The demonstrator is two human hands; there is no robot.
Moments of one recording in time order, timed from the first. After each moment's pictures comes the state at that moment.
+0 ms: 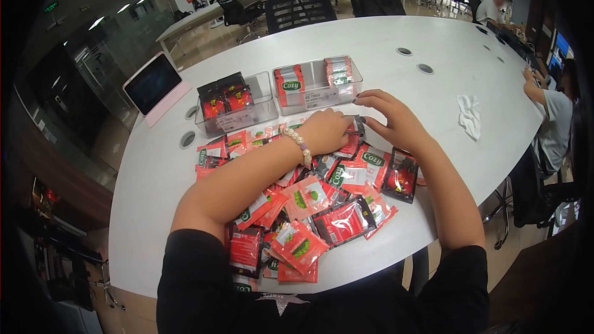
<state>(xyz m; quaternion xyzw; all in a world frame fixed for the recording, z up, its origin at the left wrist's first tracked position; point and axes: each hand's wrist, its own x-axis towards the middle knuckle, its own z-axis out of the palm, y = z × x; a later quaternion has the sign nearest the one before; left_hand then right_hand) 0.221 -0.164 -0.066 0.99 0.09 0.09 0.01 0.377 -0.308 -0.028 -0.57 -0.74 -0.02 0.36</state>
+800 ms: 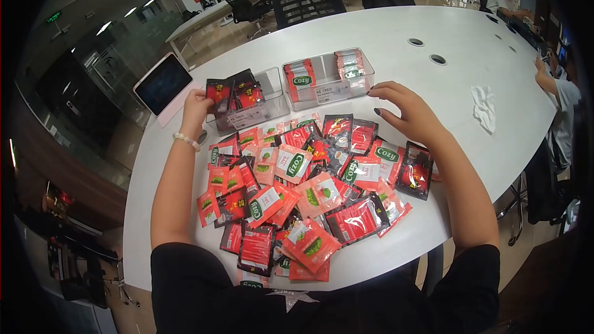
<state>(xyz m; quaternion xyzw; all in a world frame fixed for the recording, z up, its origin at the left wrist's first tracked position) 0.002 0.006 -0.024 0.69 0.43 0.43 0.39 0.383 -0.304 -0.034 -0.58 -0.73 -0.02 0.36</state>
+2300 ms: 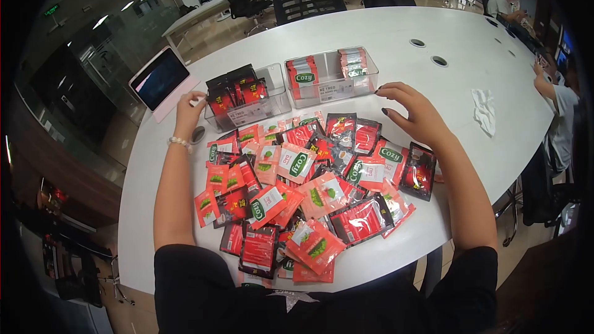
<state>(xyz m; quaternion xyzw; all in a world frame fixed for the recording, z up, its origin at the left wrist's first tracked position) -0.044 0.044 -0.055 0.81 0.45 0.38 0.07 0.382 -0.305 -0.032 -0.59 -0.73 -0.04 0.36</state>
